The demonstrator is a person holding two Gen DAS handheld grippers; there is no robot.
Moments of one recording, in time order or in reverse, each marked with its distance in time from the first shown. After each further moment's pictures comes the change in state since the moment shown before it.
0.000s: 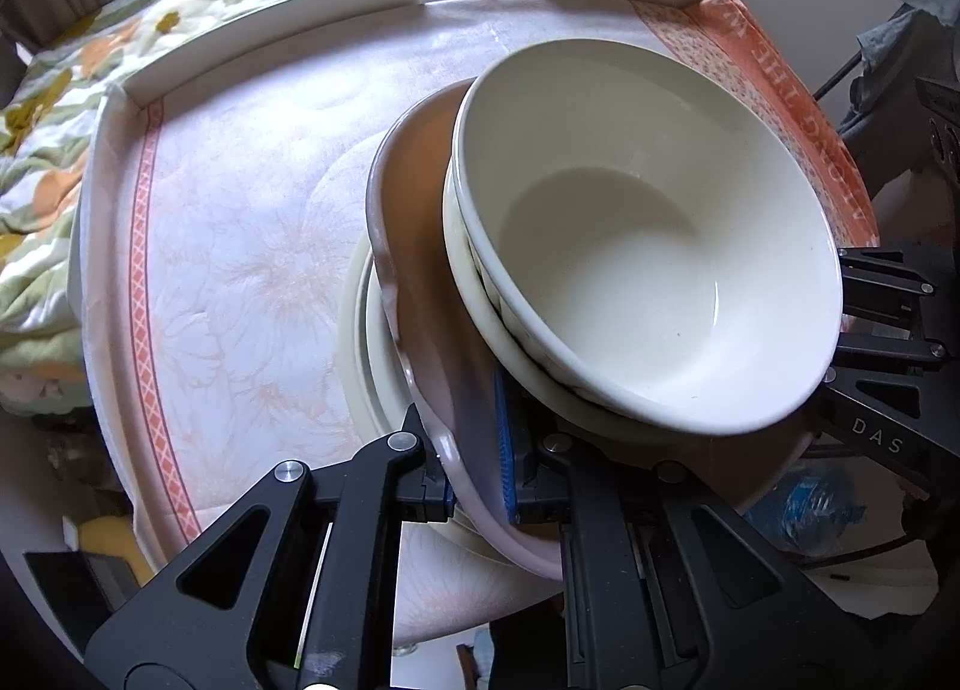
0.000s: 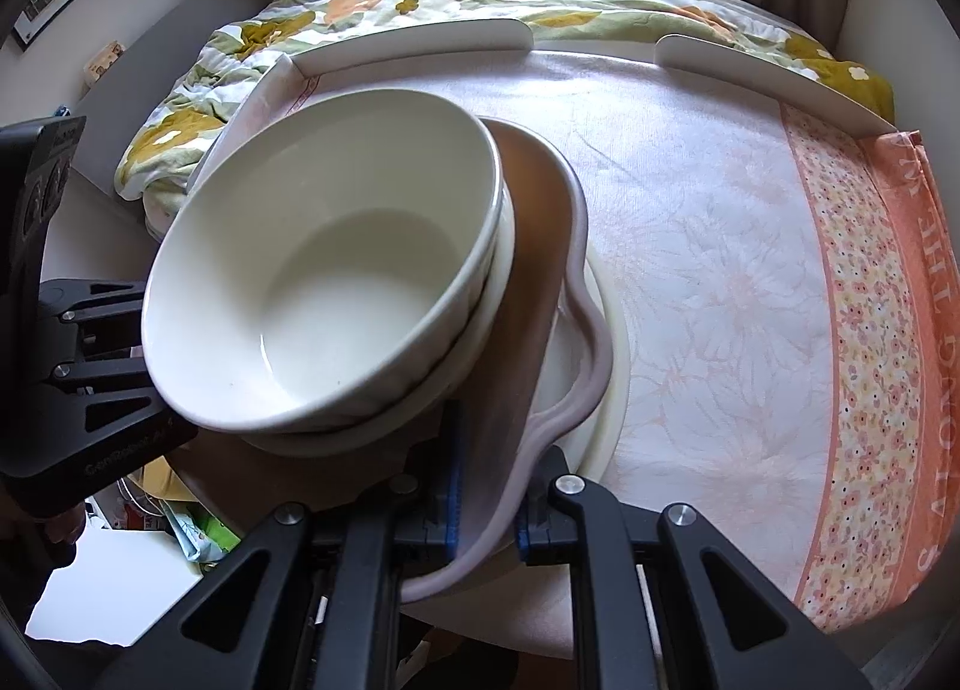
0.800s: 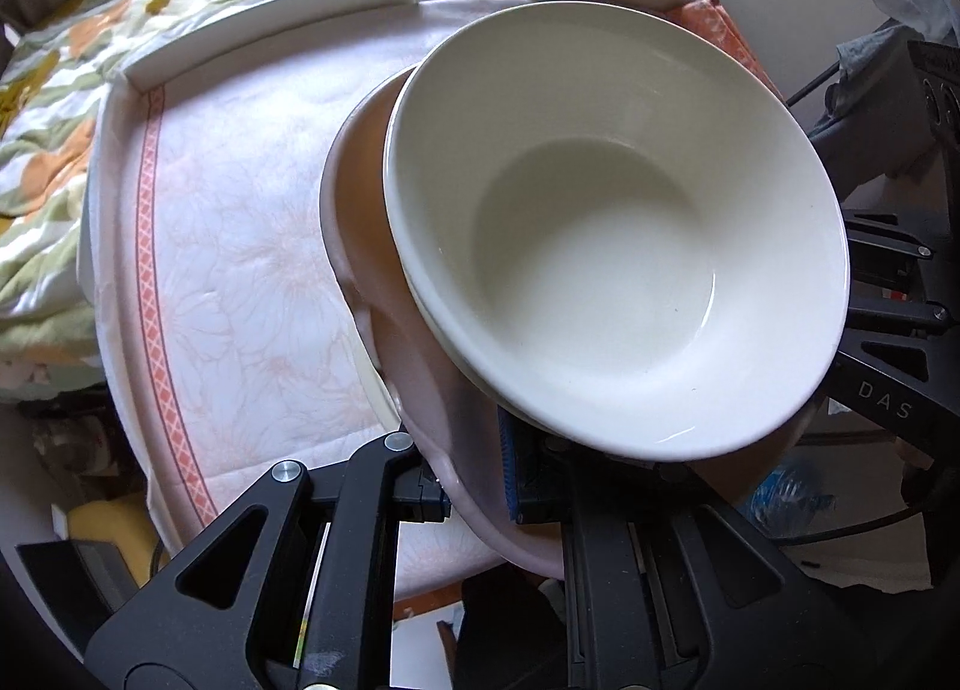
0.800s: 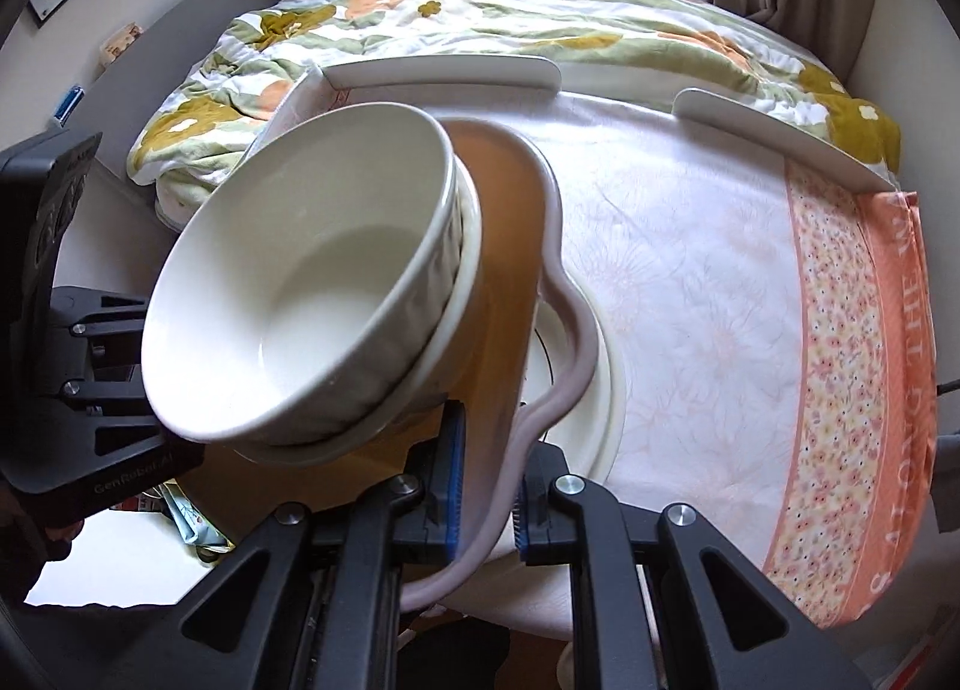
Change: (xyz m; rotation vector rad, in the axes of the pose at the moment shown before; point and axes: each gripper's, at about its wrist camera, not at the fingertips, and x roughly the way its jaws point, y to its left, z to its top) left arm -0.024 0.008 0.000 -0.022 0.055 -0.075; right arm -0.030 0.017 0.020 -0.056 0.020 -0.014
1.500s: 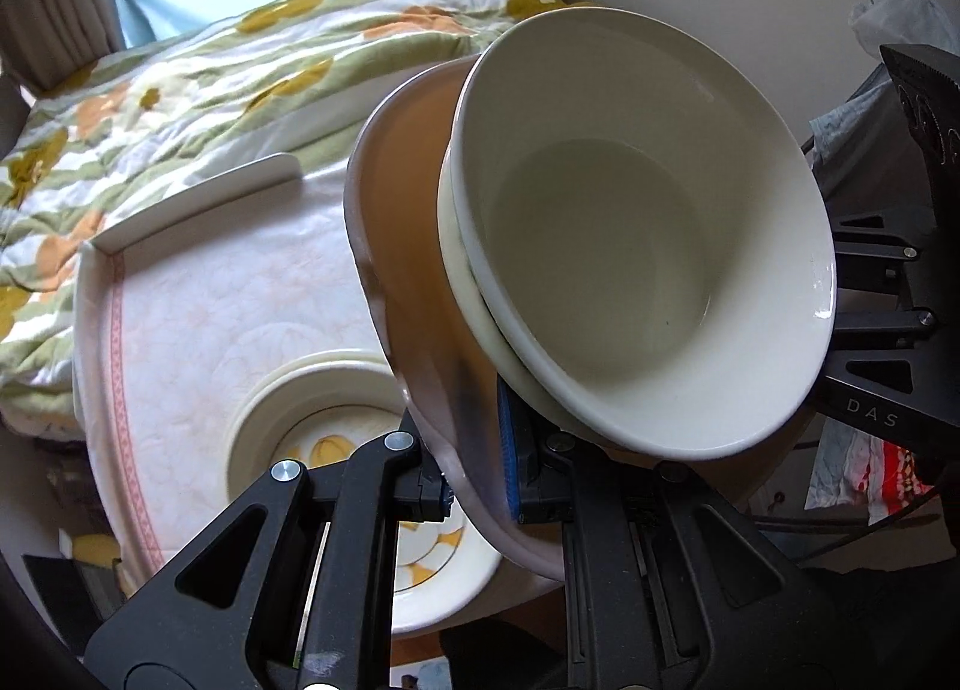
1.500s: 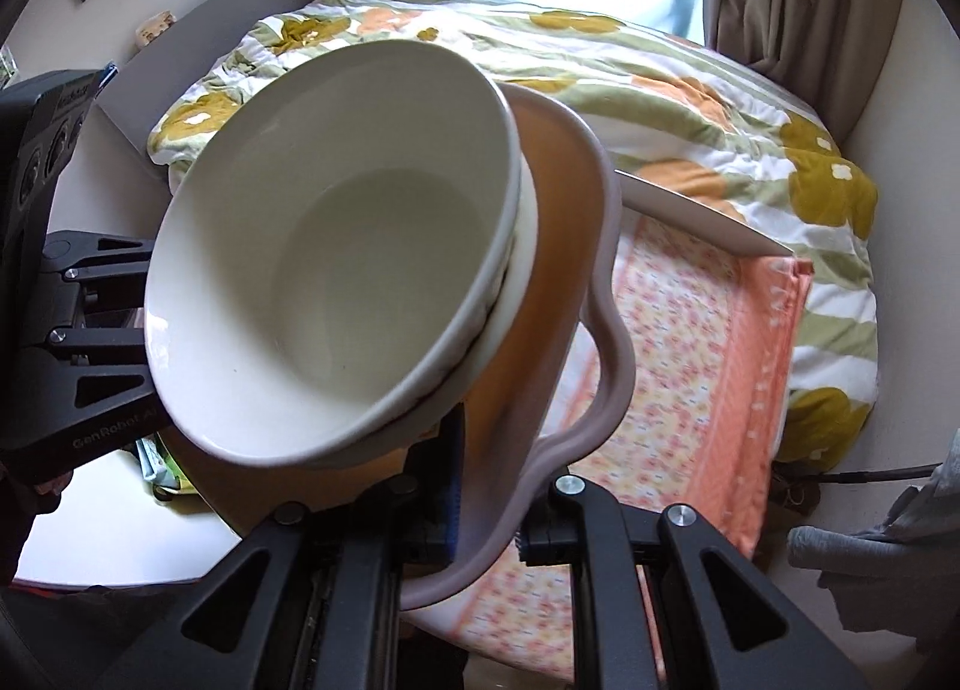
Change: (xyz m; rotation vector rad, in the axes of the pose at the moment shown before) left arm -0.036 -0.128 0.100 0.004 -0.152 0.075; right arm -0.081 -0.141 0.018 -0.153 -0.036 0.016
